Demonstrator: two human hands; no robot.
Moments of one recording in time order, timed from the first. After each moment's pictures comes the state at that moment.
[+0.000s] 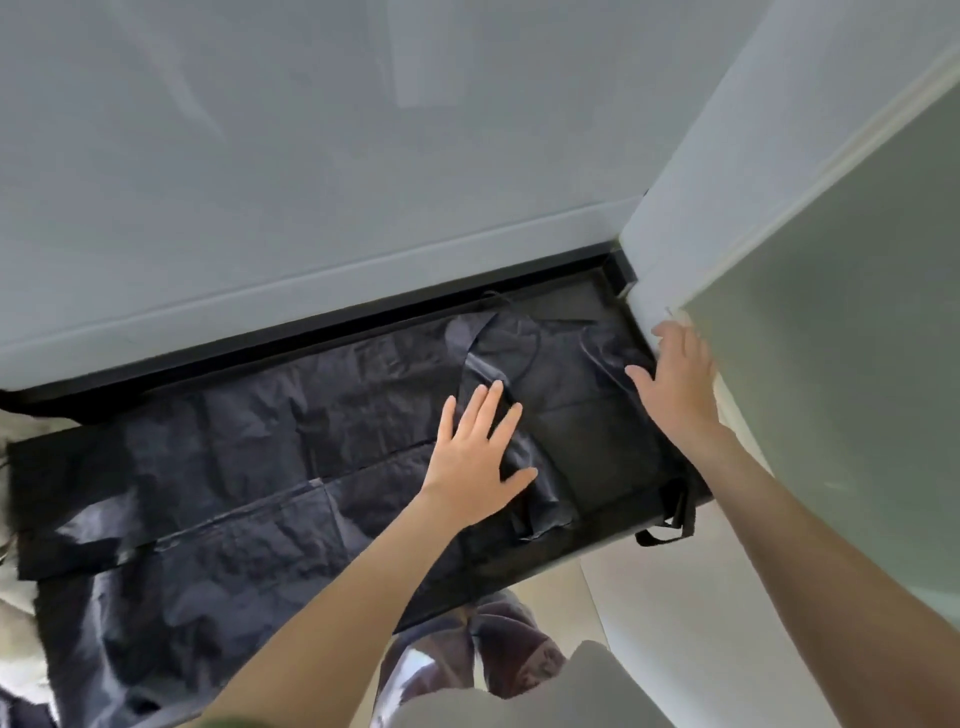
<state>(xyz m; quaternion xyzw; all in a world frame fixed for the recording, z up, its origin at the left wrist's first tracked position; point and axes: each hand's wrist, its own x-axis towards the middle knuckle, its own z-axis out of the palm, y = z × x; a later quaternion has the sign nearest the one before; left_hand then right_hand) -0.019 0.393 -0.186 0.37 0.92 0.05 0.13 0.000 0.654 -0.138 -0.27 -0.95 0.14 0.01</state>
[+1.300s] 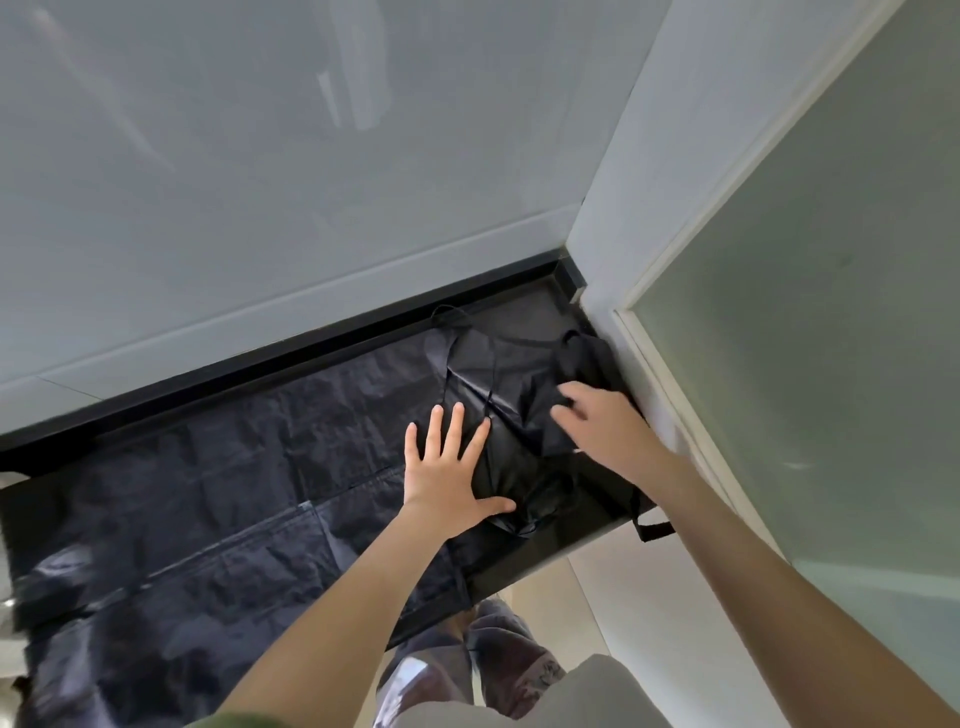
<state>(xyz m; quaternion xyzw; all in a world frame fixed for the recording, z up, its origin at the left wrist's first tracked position) -0.017 0.423 -0.195 0.34 0.90 -0.06 0.25 0.028 0.622 -0.105 -0.22 -0.92 0.30 -0.15</state>
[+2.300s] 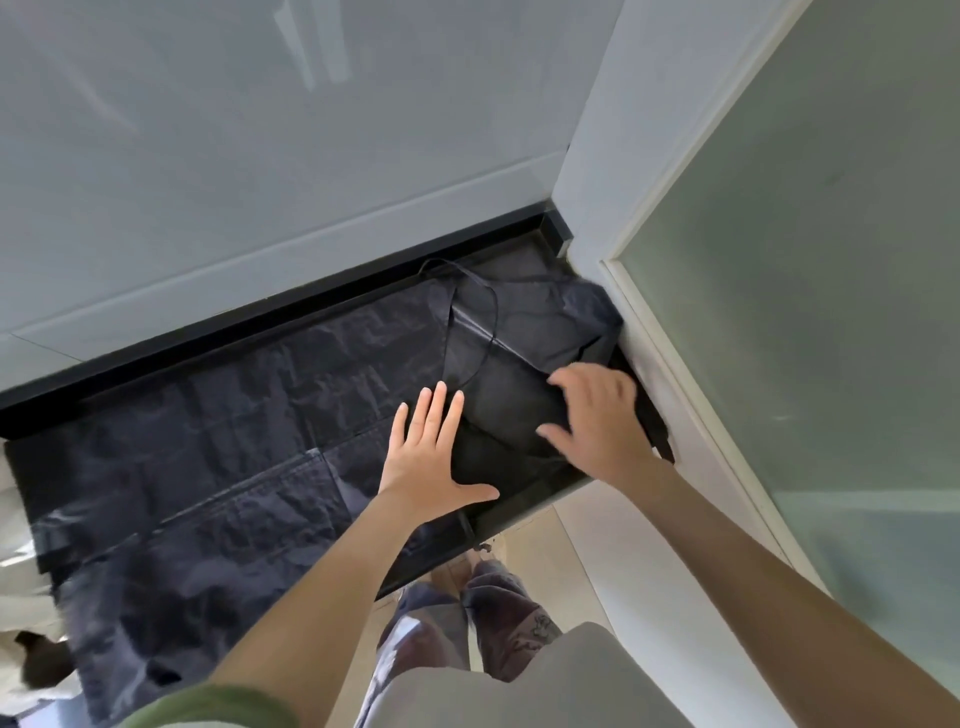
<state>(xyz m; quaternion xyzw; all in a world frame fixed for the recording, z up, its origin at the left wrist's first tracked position) 0.009 0.386 -0.209 0.36 0.92 0.01 0.17 0.088 0.607 -0.153 -0.06 -0.99 0.08 0.09</state>
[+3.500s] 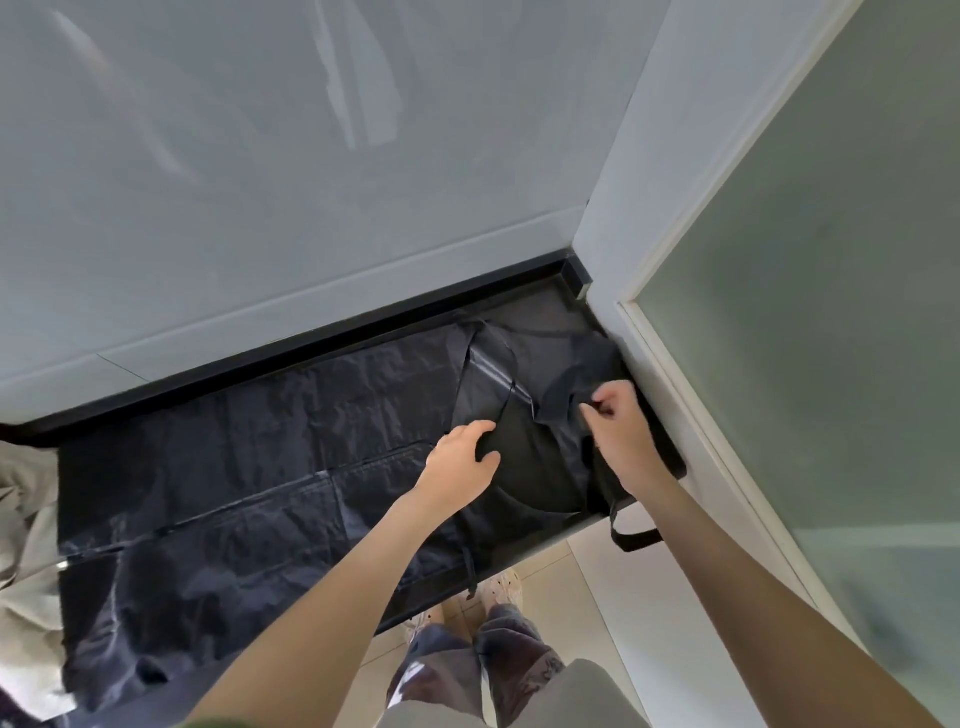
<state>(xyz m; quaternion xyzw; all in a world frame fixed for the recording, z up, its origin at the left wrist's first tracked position) -0.010 0.404 -0.163 0.19 0.86 0.32 0.35 0.063 0.601 -0.135 -0.37 -0.77 0.53 0.04</state>
